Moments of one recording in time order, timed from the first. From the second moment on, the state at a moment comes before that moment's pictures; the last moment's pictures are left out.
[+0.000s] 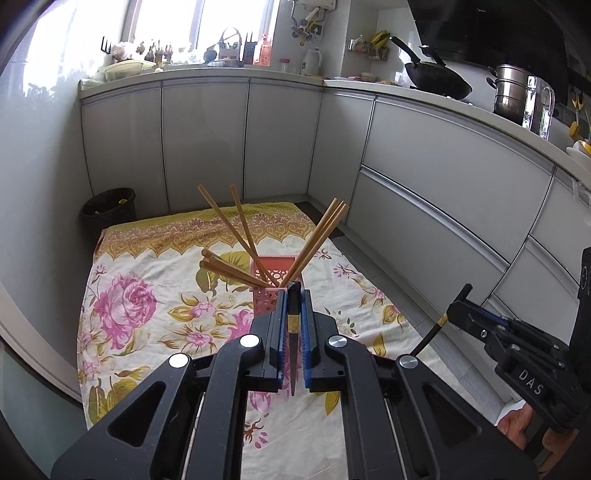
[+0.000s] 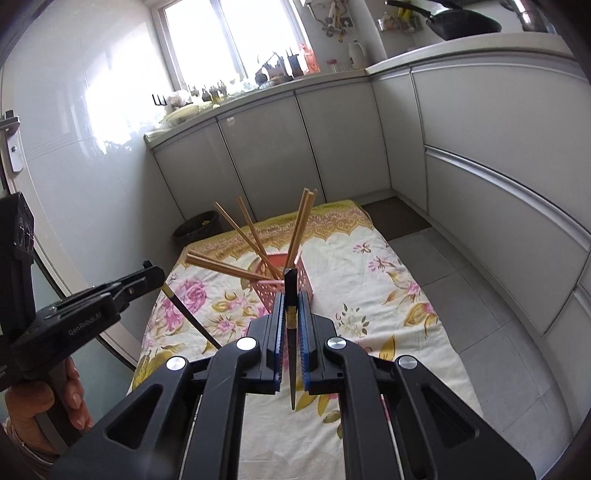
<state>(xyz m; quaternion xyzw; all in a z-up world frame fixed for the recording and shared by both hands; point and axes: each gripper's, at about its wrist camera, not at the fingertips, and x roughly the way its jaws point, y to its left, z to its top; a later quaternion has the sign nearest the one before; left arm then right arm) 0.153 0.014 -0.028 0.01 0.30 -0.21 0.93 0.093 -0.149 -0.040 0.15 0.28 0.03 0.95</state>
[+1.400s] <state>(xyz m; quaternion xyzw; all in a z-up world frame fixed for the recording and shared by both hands) 0.275 0.016 0.023 -0.08 0.24 -0.12 0.96 0.265 -0.130 -0.003 0.13 0.23 0.05 0.96</state>
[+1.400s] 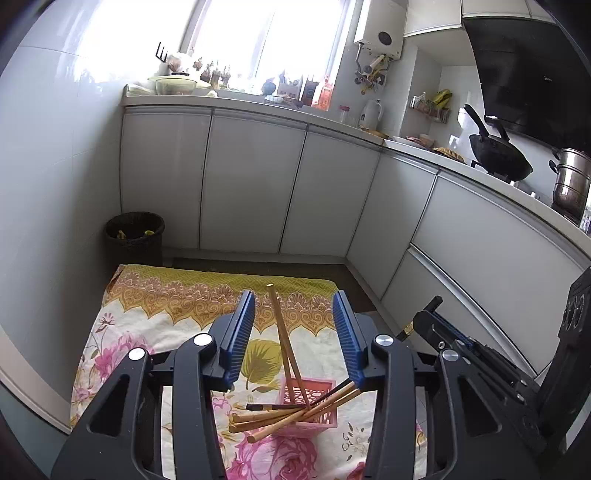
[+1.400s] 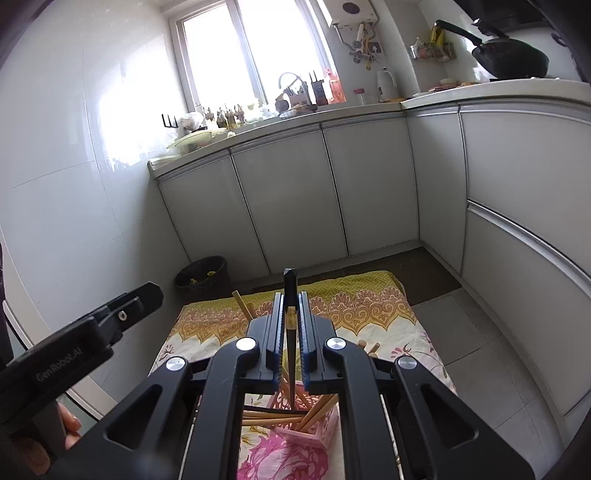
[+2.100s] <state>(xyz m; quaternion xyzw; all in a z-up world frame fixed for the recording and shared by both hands) 0.230 0.041 0.028 -0.06 0.24 -0.07 0.97 0.221 -0.132 0.014 0.14 0.20 0.01 0.97</state>
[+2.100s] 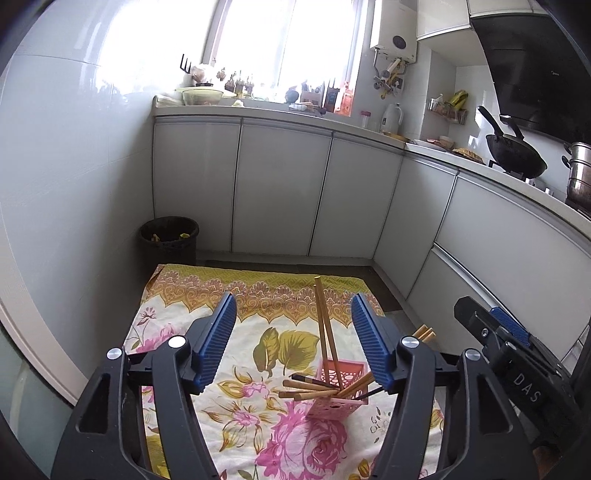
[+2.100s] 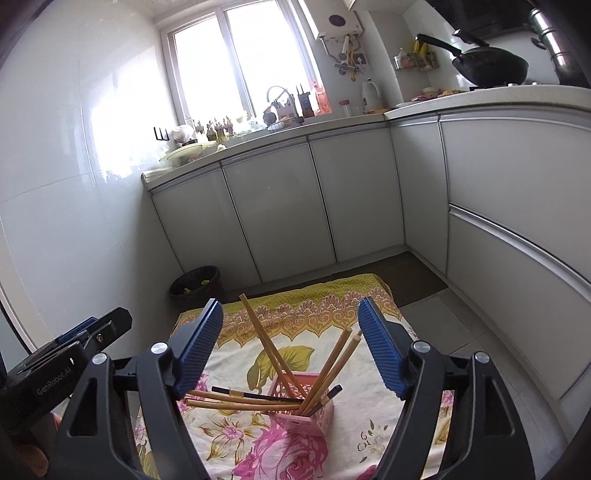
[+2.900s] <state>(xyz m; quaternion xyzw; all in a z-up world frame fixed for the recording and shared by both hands) 0.116 0.030 0.017 0.01 0.24 -0.06 0.97 0.086 -0.148 -0.002 0.16 0.22 -0.01 0.96</state>
